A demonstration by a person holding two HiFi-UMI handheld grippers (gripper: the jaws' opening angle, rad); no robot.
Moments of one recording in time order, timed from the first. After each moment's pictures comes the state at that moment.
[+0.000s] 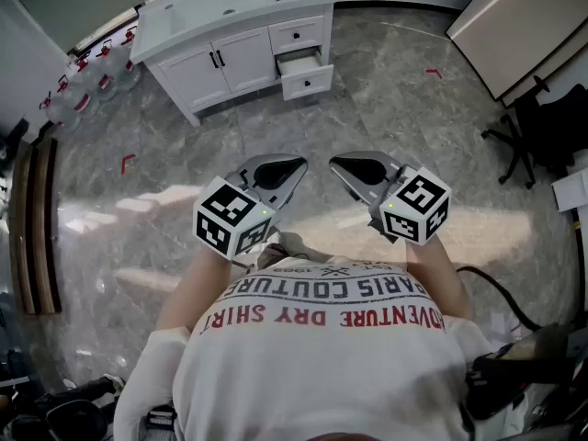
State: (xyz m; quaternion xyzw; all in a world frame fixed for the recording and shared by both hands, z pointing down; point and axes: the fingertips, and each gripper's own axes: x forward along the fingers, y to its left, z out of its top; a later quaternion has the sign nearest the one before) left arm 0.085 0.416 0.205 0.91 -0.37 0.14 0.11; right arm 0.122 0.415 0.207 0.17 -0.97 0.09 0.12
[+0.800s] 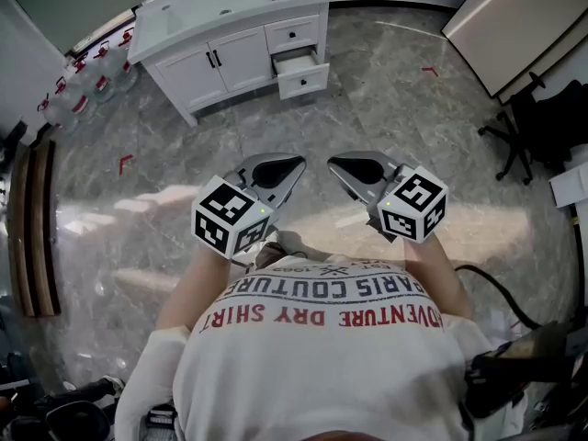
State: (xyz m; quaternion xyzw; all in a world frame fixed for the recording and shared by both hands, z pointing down) left arm 0.090 0.429 0.203 0.92 -0.36 0.13 0.11; right arm 0.128 0.429 0.211 0.18 -0.97 0.09 0.12
